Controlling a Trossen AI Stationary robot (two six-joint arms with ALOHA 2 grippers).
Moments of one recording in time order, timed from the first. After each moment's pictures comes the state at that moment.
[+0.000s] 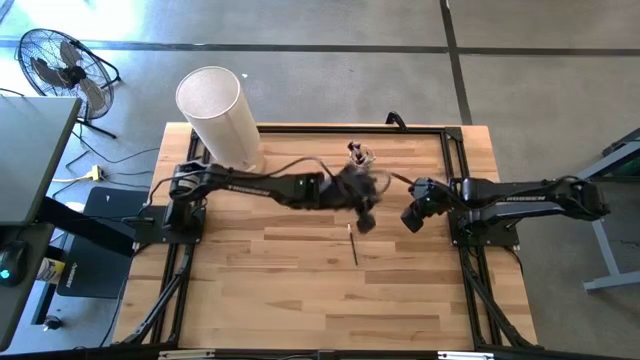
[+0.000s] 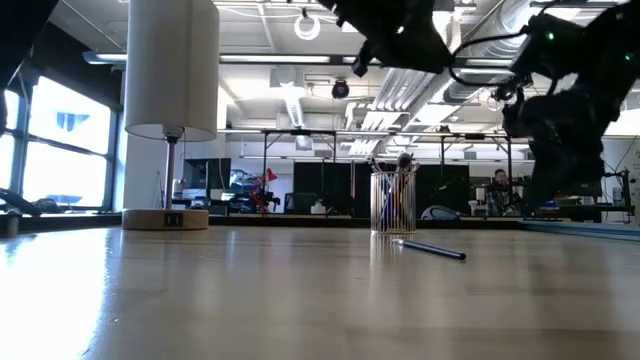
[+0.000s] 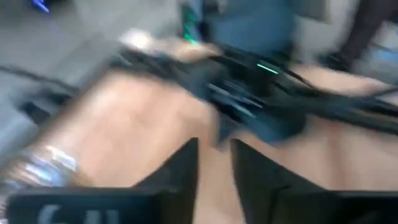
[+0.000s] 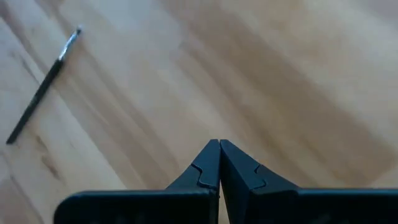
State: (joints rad) left arm -0.01 1.97 1.71 -0.13 -0.30 -0.17; right arm -0.18 0.83 0.39 -0.57 0.04 0.65
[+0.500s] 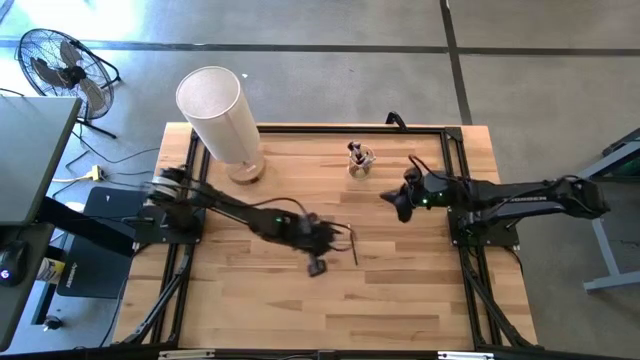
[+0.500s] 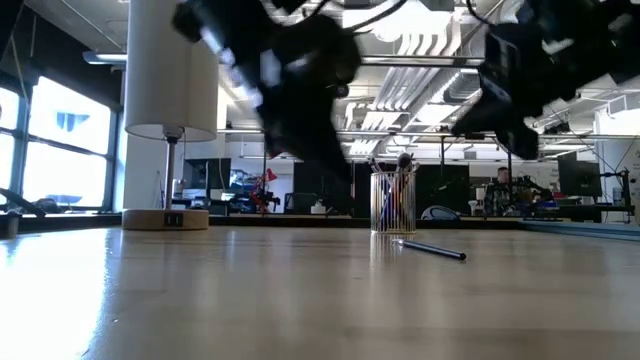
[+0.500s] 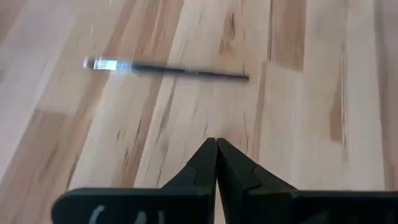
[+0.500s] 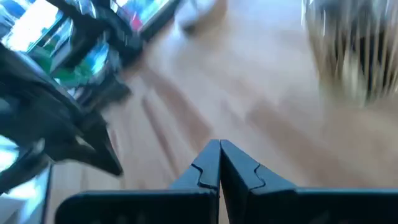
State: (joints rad) left arm -0.21 1.88 1.26 -0.25 -0.12 -0.42; right arm -0.15 0.79 0.31 0.04 0.03 0.72
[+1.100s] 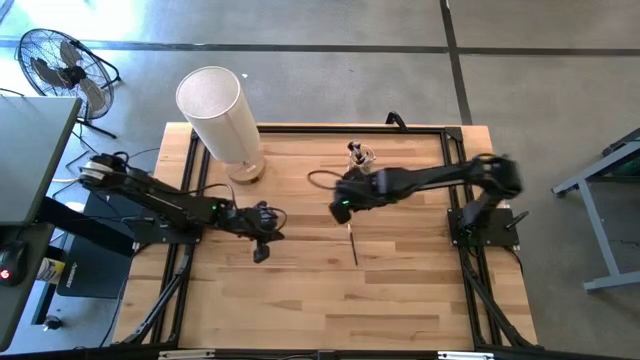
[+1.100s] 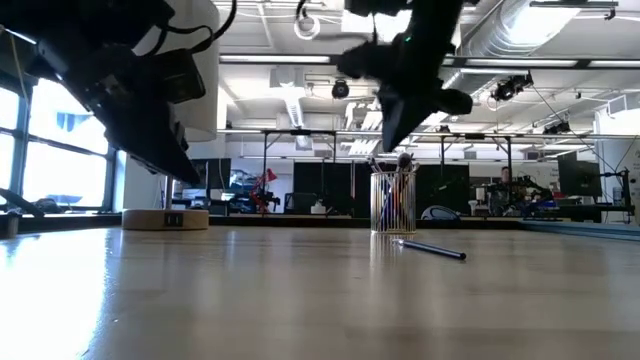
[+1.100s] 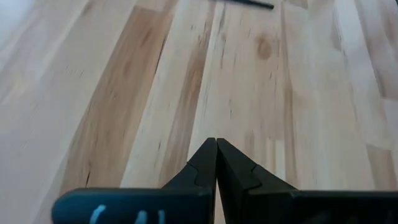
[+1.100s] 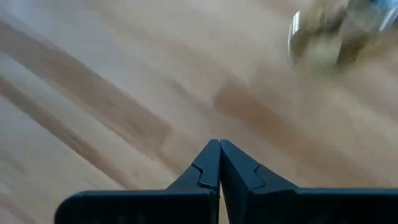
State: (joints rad) left arm -0.21 1.25 0.46 0.10 -0.11 -0.40; right arm -0.01 1.68 1.30 -0.79 0.32 0.94
